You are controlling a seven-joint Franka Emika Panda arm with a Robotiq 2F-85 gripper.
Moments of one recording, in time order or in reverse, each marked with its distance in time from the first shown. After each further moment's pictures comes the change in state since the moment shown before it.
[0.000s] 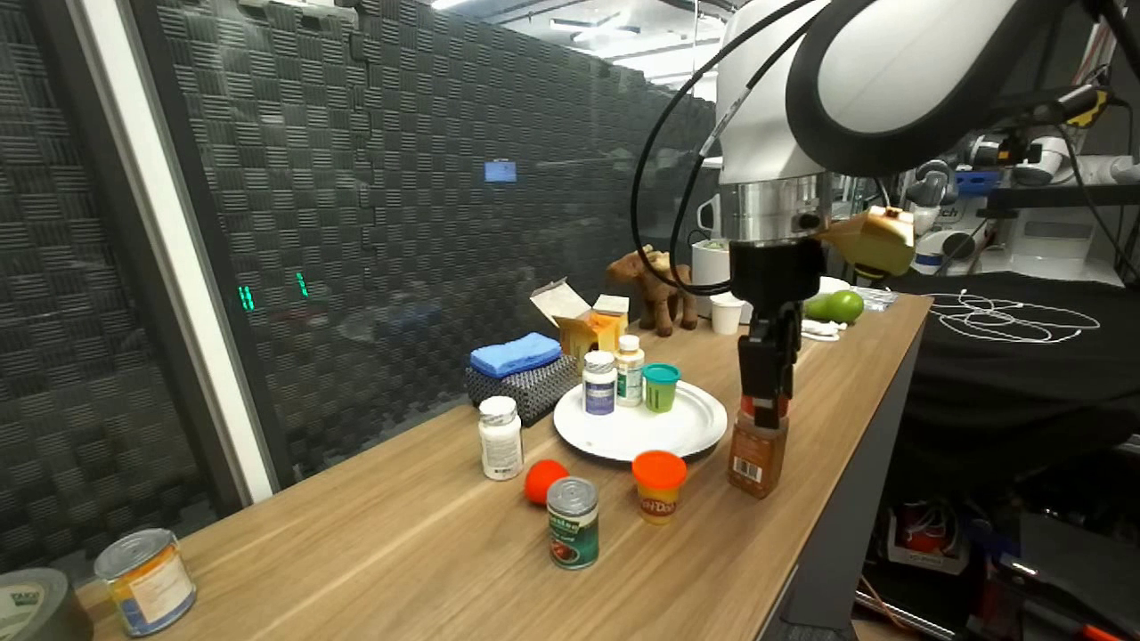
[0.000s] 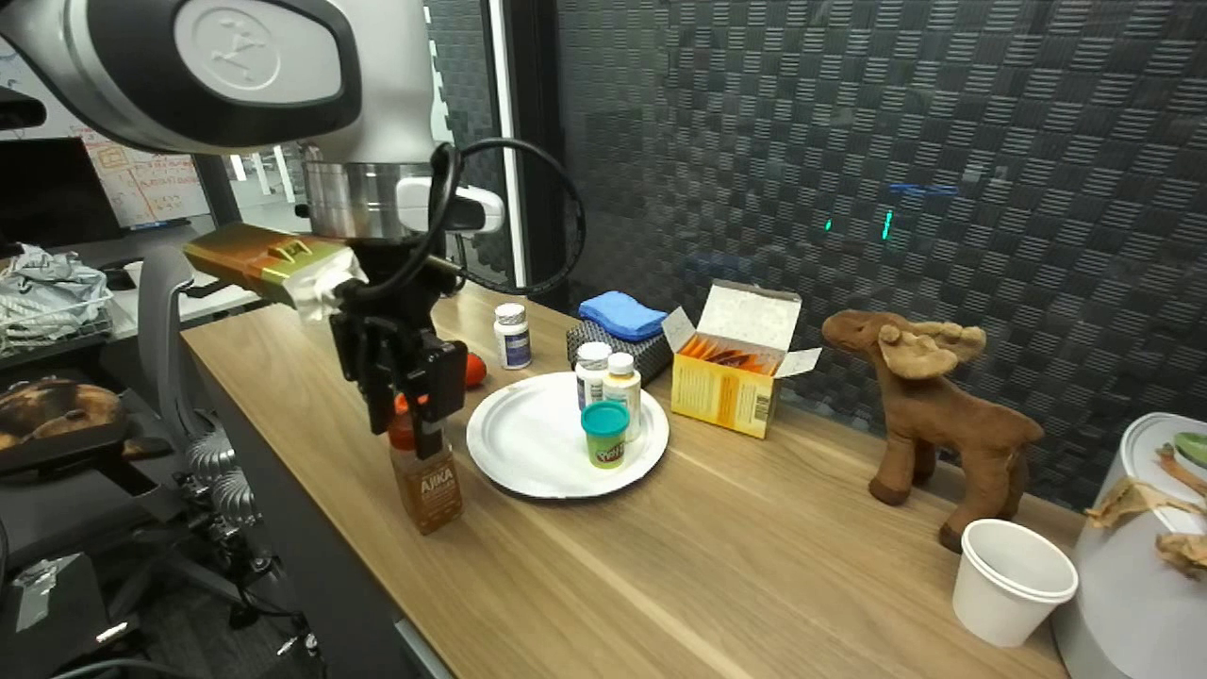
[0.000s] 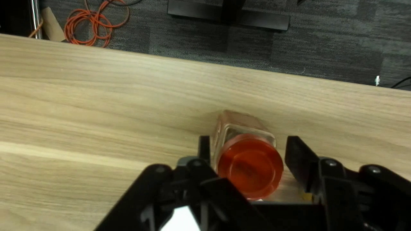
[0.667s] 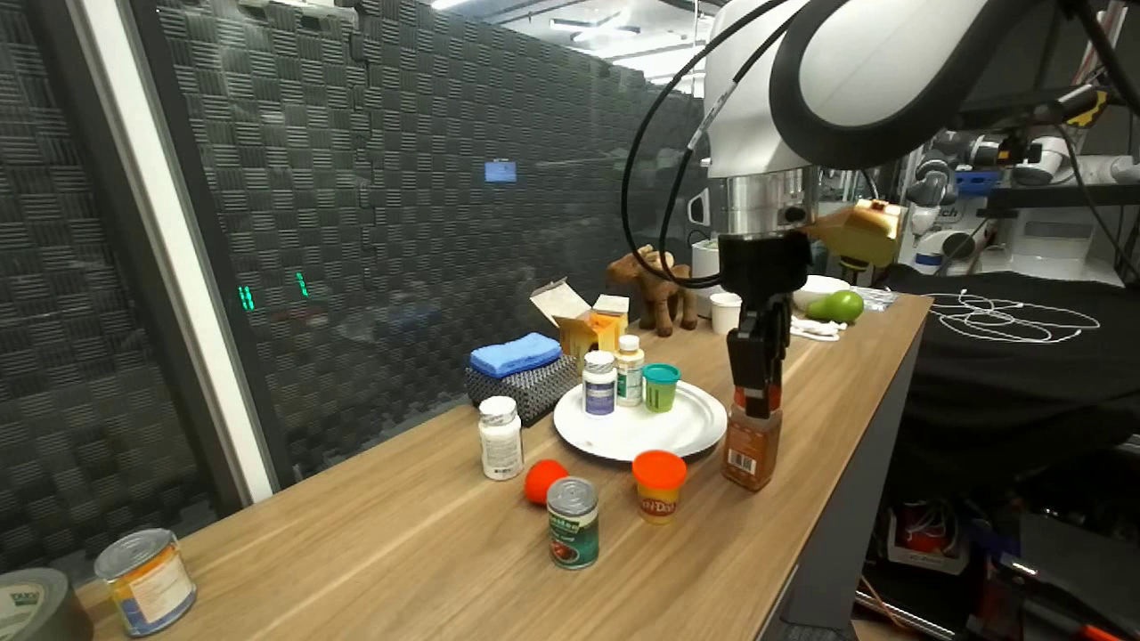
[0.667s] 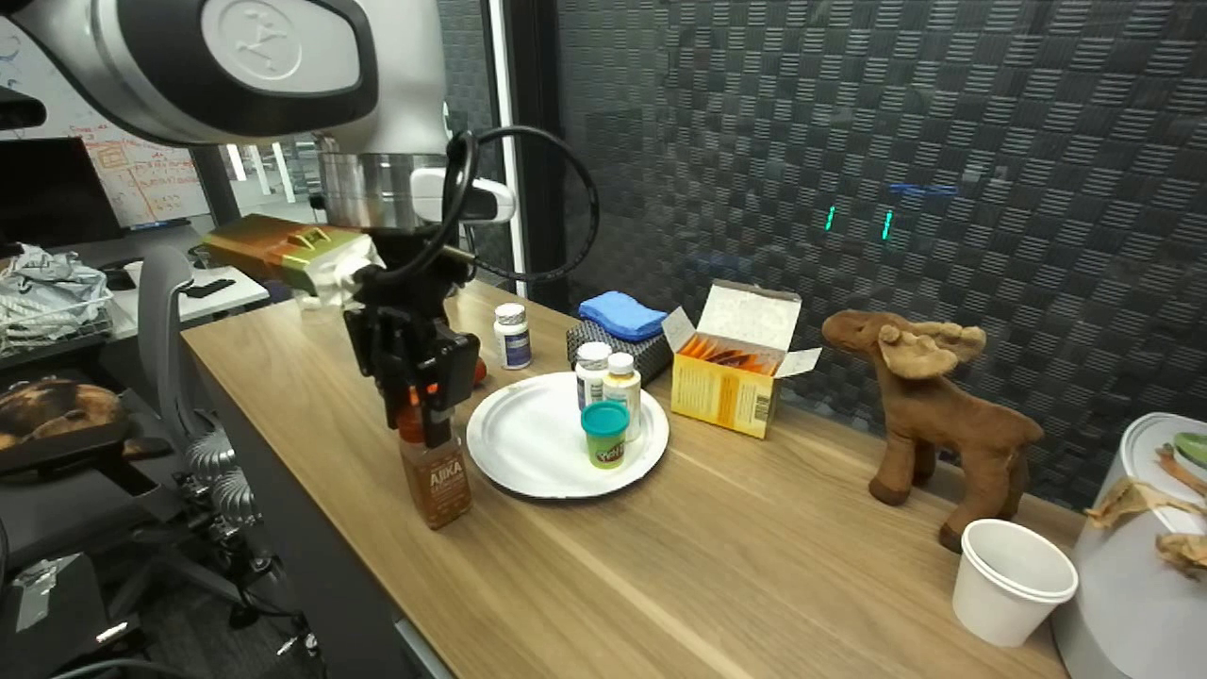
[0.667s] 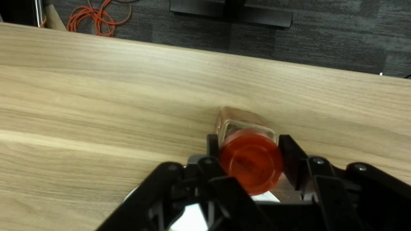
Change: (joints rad) arm -0.001 0.019 0.001 0.039 -0.012 -0.020 0.010
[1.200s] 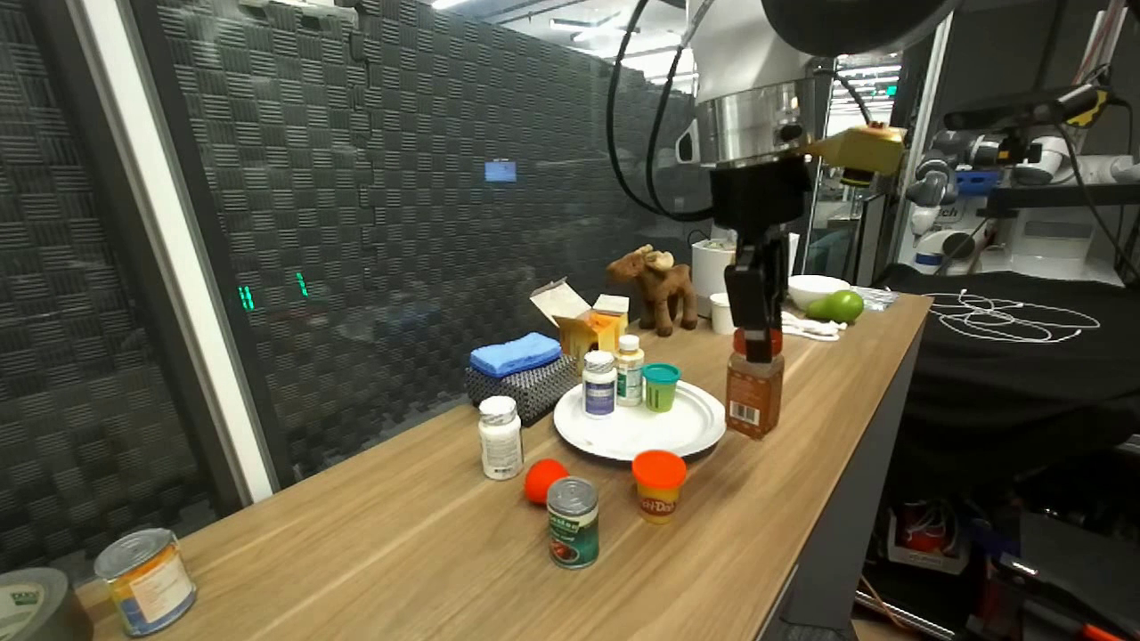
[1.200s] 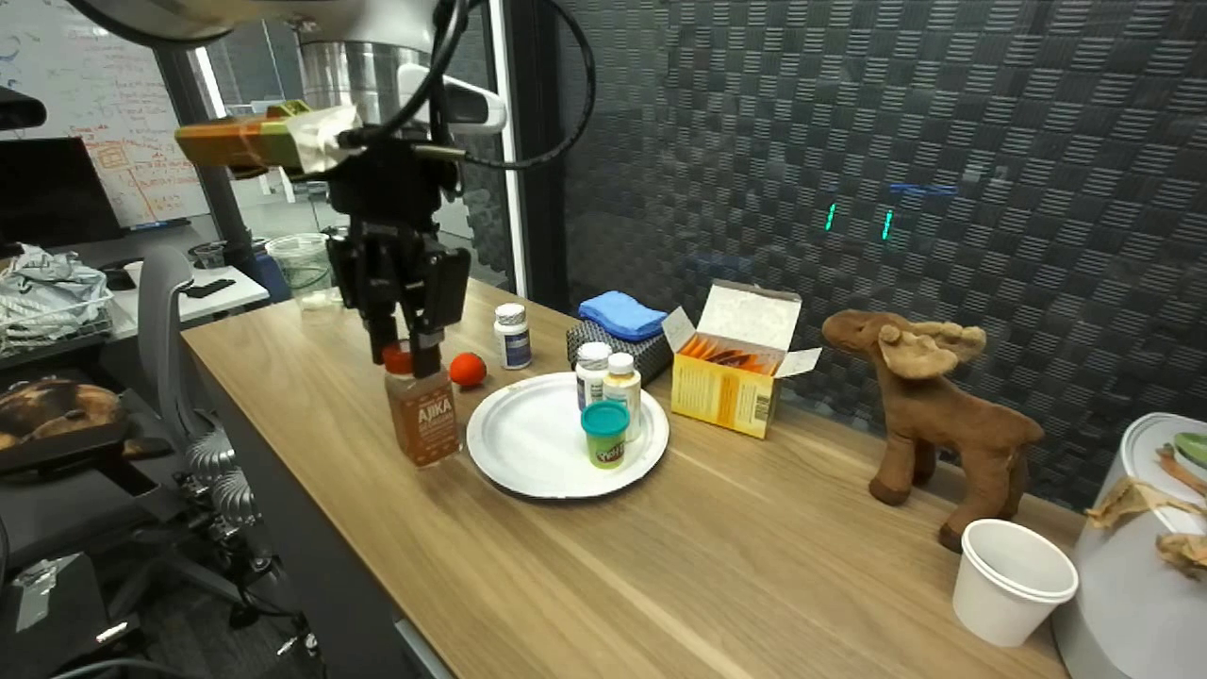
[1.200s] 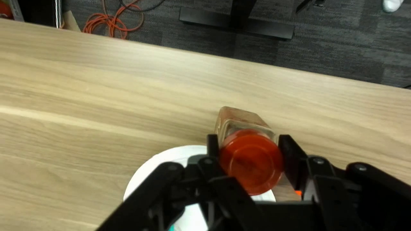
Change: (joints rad) arm 0.014 -0.066 0.018 0.107 -0.015 -0.199 -0.009
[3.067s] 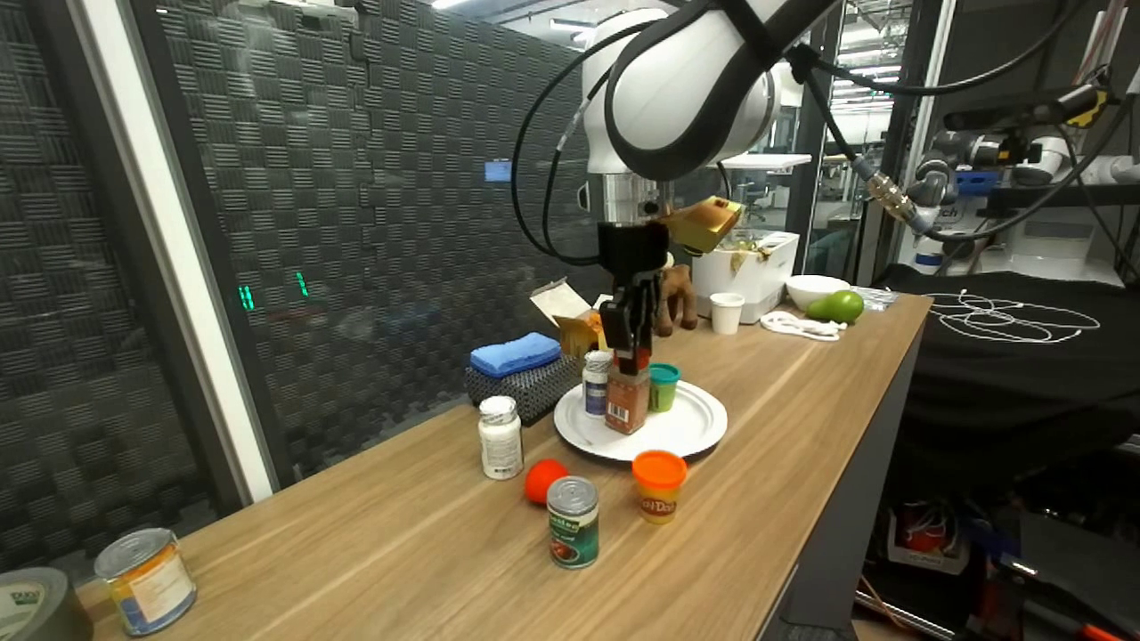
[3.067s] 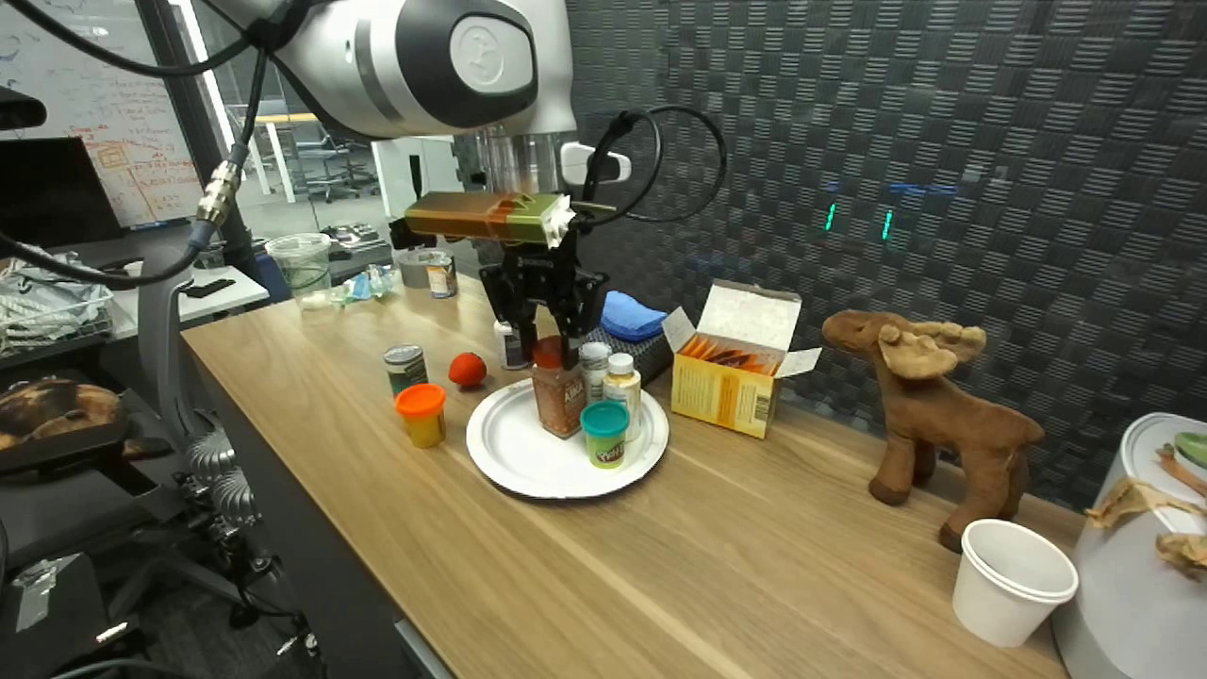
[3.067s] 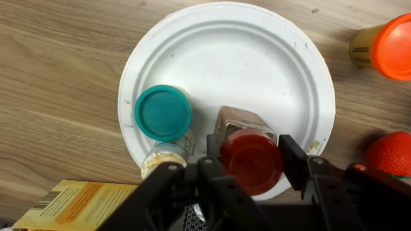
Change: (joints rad) arm -0.010 0.416 -0.019 0.345 -0.012 0.193 -0.095
